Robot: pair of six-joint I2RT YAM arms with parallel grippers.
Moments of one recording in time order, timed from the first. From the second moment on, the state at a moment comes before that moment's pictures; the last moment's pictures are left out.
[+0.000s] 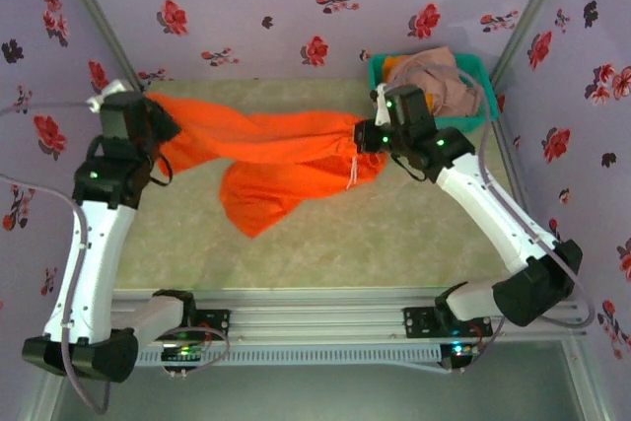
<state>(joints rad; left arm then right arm) -0.15 1.09 1.44 -0.78 -0.29 -0.63 0.53 1.37 1.43 -0.69 -0.14 0.43</state>
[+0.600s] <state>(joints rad) -0.08 1.29 2.23 -0.94 -0.40 -0.43 0.81 1.26 1.55 -0.60 -0.27 0.65</state>
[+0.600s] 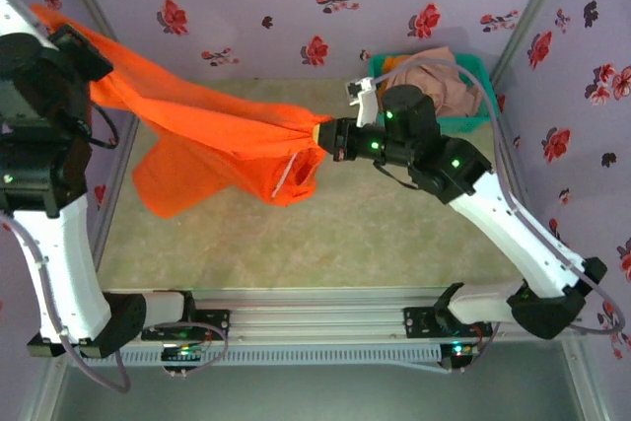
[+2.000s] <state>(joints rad) -0.21 1.48 1.52 -0.62 0.02 -0.56 0.61 1.52 1.24 -0.68 -0.04 0.60</state>
